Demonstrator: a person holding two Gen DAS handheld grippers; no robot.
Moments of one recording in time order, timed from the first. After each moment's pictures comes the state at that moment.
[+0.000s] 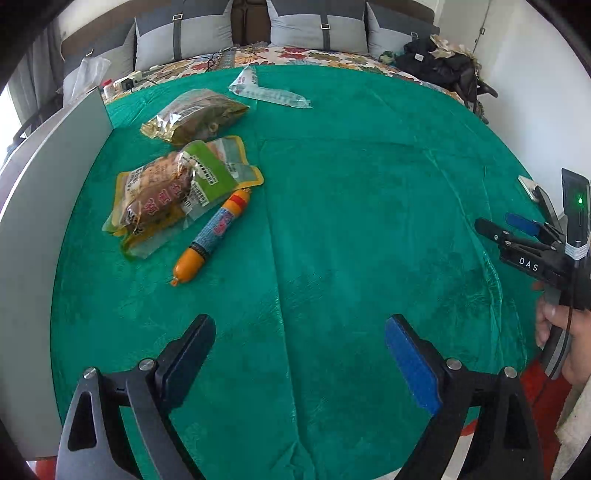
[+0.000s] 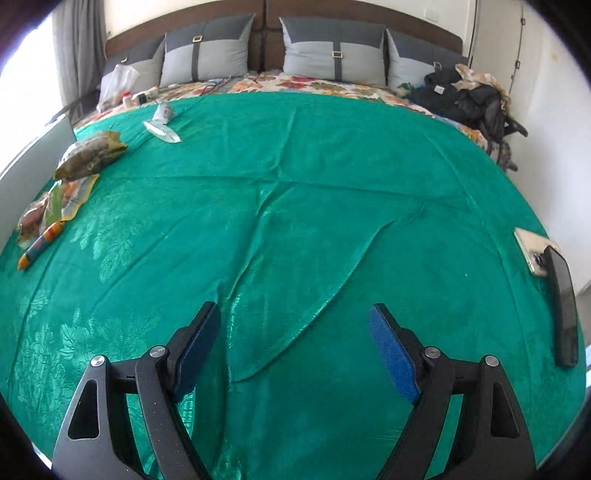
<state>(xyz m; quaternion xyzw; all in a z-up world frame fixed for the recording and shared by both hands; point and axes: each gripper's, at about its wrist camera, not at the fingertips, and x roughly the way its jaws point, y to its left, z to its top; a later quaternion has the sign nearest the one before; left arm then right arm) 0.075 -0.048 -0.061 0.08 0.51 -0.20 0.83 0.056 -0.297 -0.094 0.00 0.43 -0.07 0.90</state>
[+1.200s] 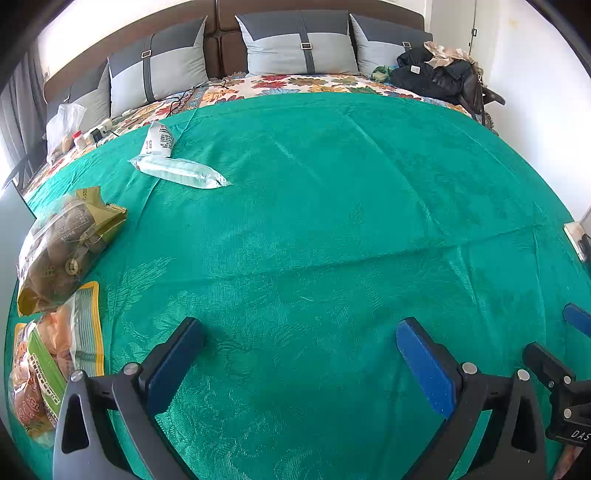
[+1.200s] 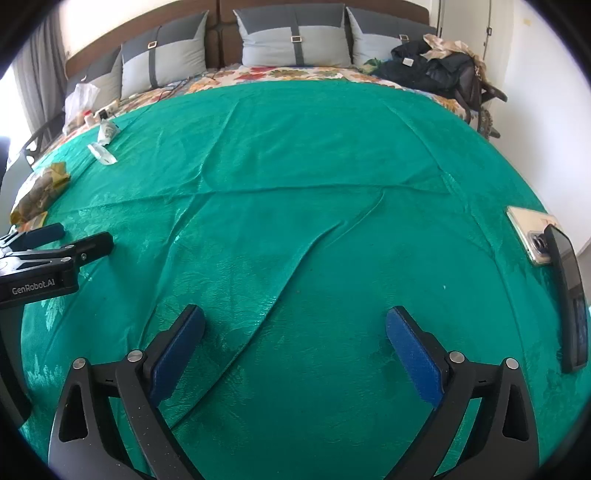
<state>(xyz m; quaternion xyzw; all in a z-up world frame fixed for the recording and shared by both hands) 0.214 -0.186 -0.100 0.09 0.45 -0.19 0.87 0.081 -0.357 -0.107 0.05 0.45 -0.11 0.89</state>
